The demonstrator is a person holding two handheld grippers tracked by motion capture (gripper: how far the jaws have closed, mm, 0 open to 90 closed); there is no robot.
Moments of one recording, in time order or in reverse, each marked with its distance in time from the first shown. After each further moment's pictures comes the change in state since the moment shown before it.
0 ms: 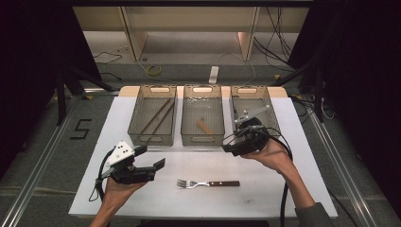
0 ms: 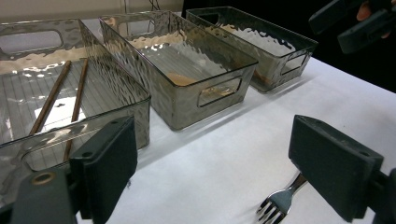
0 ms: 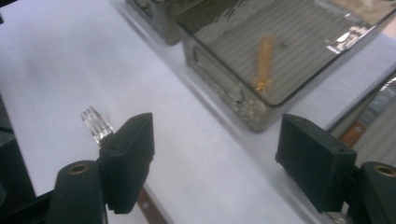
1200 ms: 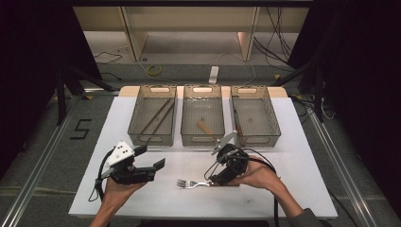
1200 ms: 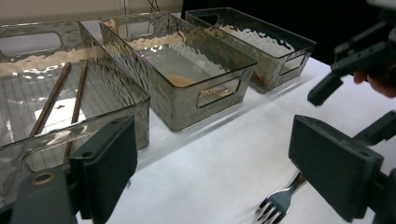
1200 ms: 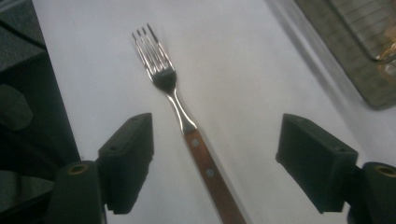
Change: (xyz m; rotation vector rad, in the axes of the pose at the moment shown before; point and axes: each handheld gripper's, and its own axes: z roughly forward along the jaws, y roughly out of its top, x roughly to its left) left arm 0.000 0.001 -0.001 -0.008 0.000 0.002; right arm 0.053 -0.020 0.051 0.245 0.112 -0.183
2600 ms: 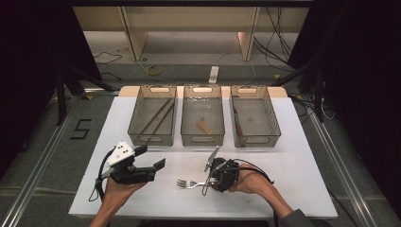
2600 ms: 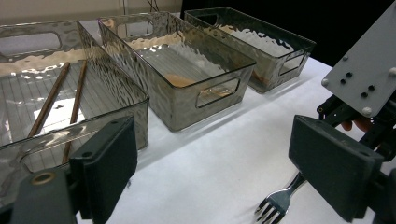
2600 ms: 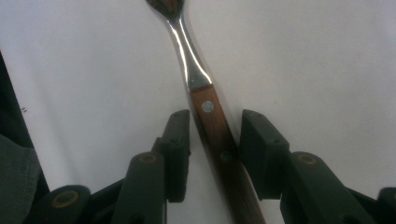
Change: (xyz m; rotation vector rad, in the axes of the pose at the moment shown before) left arm 0.000 0.000 0.000 0.006 -0.003 0.004; right arm 0.007 -0.010 0.054 0.219 -0.004 -0.110
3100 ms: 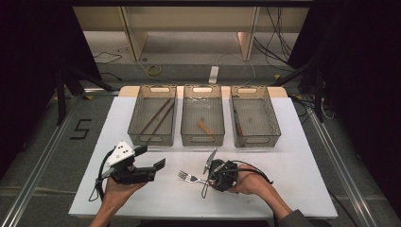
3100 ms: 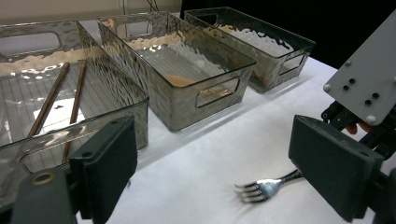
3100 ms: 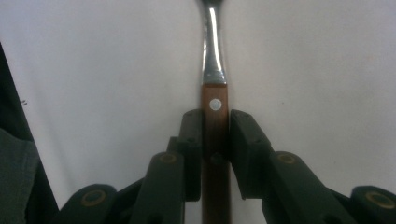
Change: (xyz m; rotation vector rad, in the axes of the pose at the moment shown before) left arm 0.000 0.000 0.000 0.001 0.000 0.000; right arm 0.005 0.003 0.000 0.034 -0.012 -0.050
